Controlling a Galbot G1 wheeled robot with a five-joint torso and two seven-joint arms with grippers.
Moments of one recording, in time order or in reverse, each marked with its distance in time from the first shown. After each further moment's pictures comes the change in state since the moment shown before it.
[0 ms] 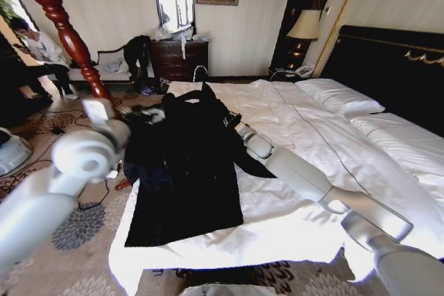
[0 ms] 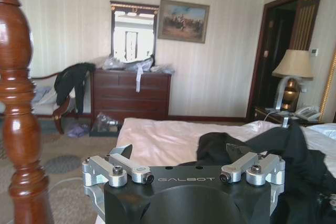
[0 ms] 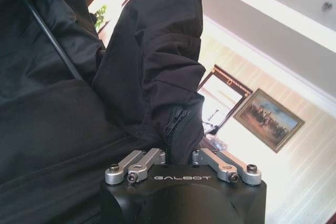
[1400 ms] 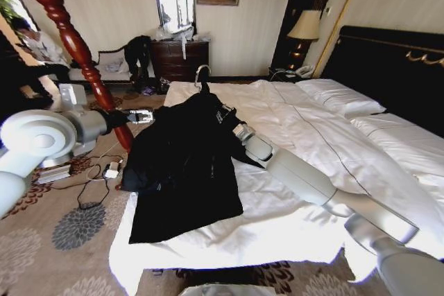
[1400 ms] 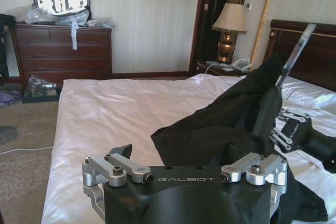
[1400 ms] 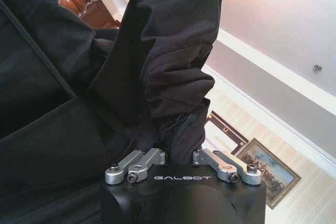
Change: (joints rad) left arm -0.007 0.172 0.021 0.047 -0.163 0.085 0.312; right arm -0.008 -0.024 0.008 0.070 -0.121 0.120 0.002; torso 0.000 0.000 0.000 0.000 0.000
